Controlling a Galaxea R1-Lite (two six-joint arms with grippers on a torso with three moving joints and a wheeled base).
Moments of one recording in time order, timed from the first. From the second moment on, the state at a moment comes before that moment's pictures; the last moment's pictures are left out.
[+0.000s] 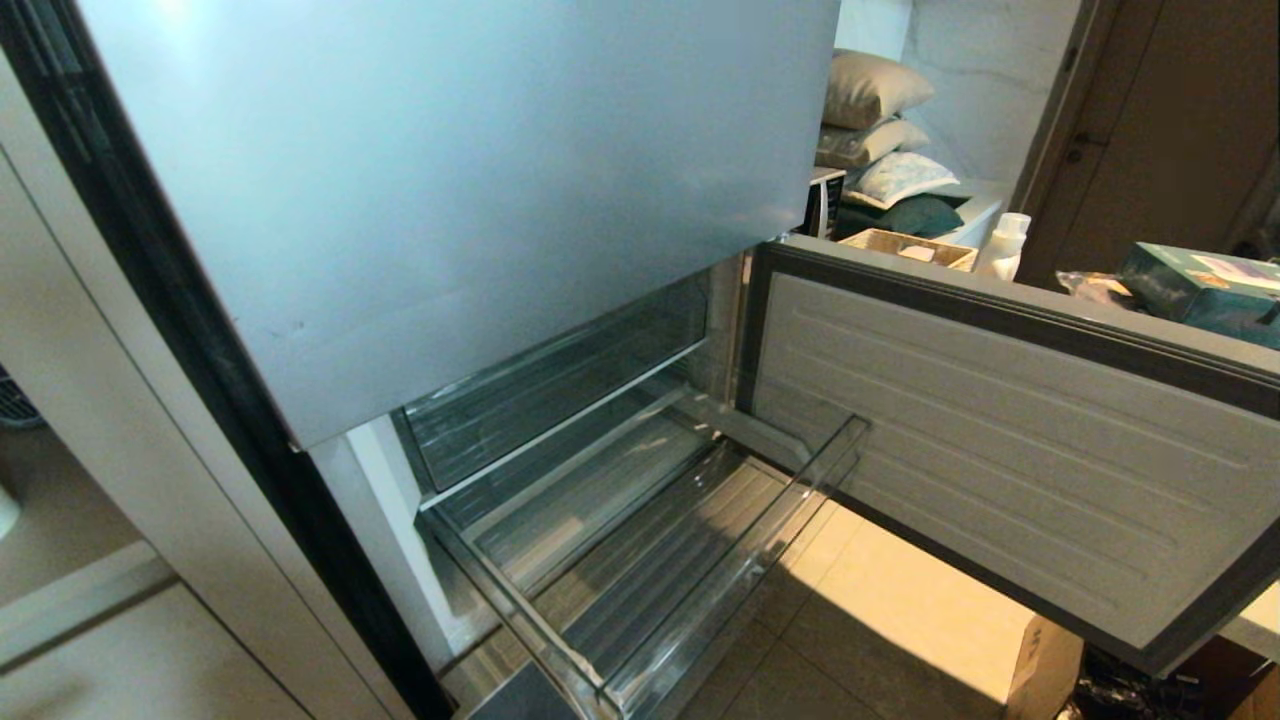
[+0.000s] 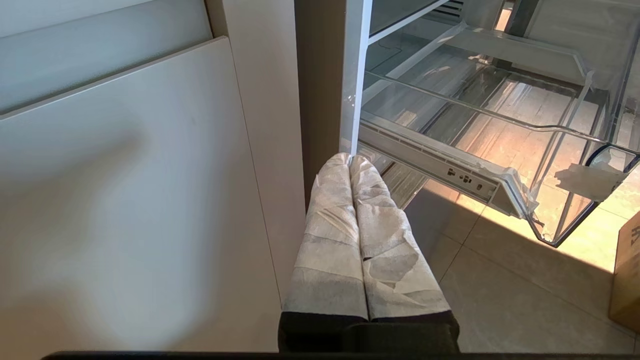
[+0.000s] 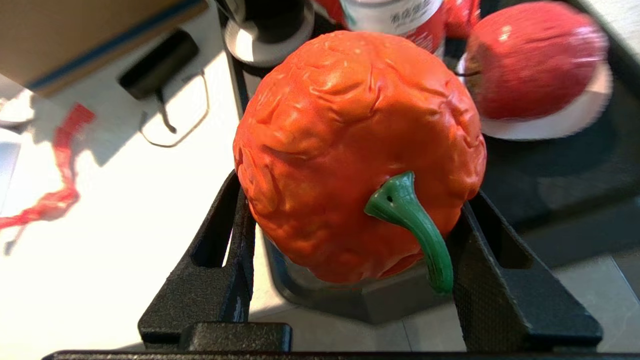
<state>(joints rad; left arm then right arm) 0.00 0.00 0.00 0.00 0.00 0.00 -1.06 2.05 -0.82 -0.84 0.21 0.26</state>
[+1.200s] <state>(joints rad) 0.00 0.00 0.00 0.00 0.00 0.00 -0.97 2.42 -1.11 -0.80 0.27 0.26</state>
